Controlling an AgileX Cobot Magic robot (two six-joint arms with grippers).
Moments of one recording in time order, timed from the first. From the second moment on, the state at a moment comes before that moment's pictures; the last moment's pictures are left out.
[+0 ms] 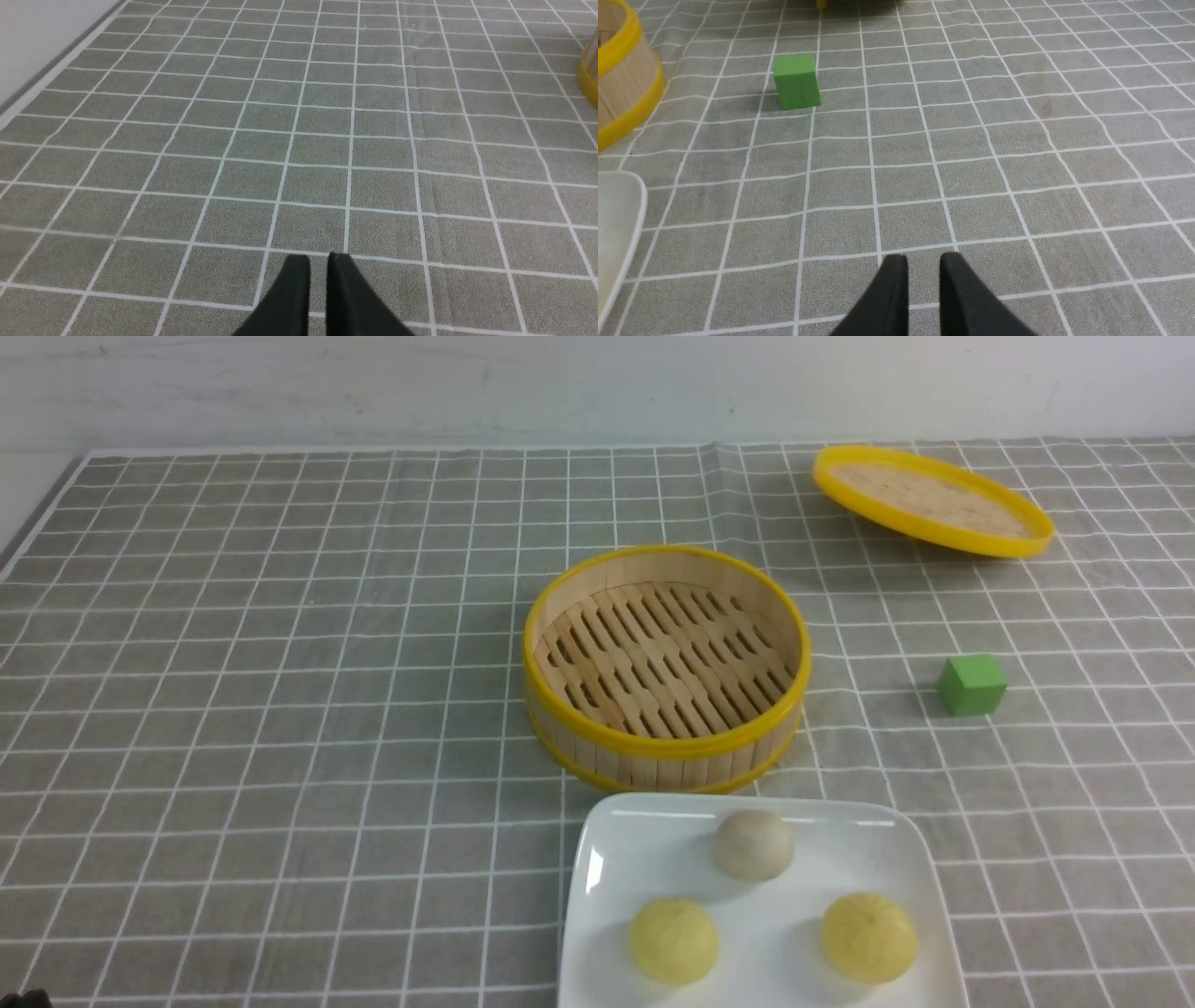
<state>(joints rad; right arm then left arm) -0.02 -0.01 0.01 -0.14 0.40 0.12 0.01 -0.01 0.03 0.14 0.37 -0.15</state>
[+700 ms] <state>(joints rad) -0.02 -0.01 0.01 -0.15 0.40 0.12 0.01 -0.01 0.03 0.14 0.37 -0.15</state>
